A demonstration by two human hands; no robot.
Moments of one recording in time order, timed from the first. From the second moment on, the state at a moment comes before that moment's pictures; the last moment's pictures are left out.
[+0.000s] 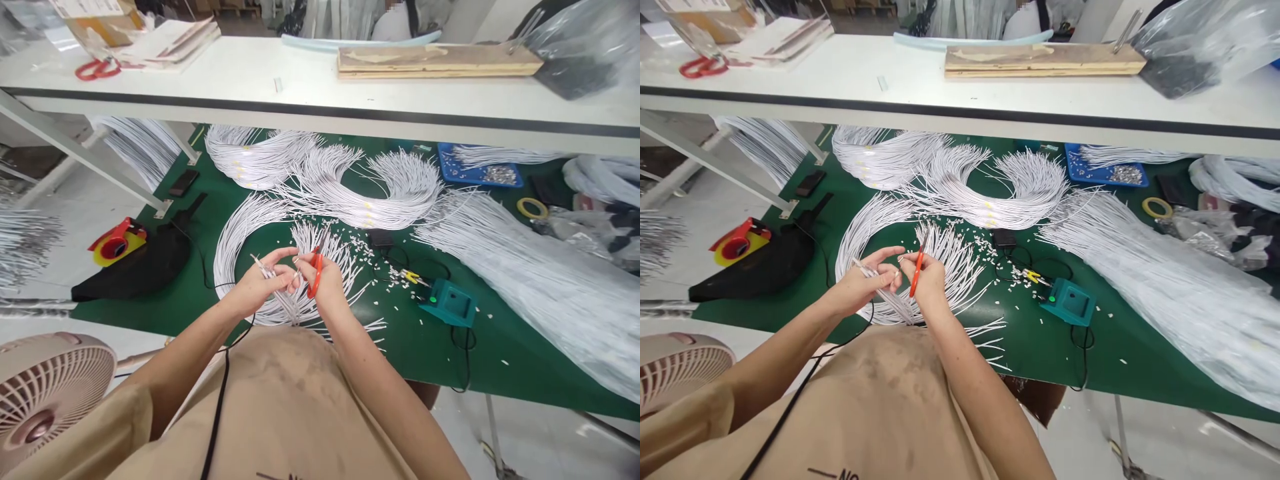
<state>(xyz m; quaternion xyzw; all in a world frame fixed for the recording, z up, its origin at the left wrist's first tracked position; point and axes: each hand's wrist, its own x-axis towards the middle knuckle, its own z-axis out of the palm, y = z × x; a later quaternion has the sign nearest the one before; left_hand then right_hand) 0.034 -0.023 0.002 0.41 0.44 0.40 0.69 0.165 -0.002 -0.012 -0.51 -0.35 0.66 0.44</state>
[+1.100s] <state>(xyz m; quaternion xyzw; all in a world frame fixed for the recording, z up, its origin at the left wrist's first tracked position) 0.009 -0.014 -0.006 0.35 0.56 0.36 0.66 0.238 -0.020 -0.125 -0.68 -0.70 0.21 0.00</state>
